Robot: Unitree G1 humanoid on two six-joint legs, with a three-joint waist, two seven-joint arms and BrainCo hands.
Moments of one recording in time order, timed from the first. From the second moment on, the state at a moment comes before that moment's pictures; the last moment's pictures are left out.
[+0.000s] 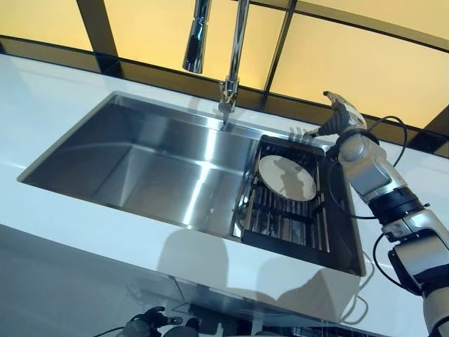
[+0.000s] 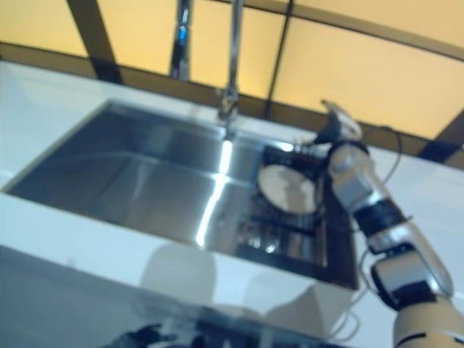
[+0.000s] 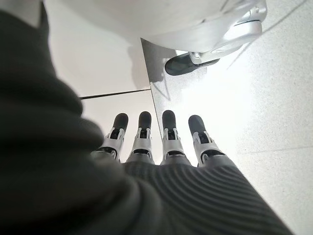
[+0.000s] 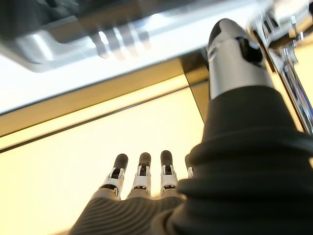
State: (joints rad) left arm -0.05 0.31 -0.36 1.12 -0.01 0.10 -0.04; right arm -0.82 -0.75 0.43 0.34 -0.22 0.46 0.01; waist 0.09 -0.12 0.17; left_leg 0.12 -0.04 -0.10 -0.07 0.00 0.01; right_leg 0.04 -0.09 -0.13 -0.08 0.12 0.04
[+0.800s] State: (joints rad) left arm -0.06 0.34 -0.33 1.12 -0.01 0.10 -0.04; right arm -0.66 -0.74 0.43 0.29 -0.22 0.45 0.35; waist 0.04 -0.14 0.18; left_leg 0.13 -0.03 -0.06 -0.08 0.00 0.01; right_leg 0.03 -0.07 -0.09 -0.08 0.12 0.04
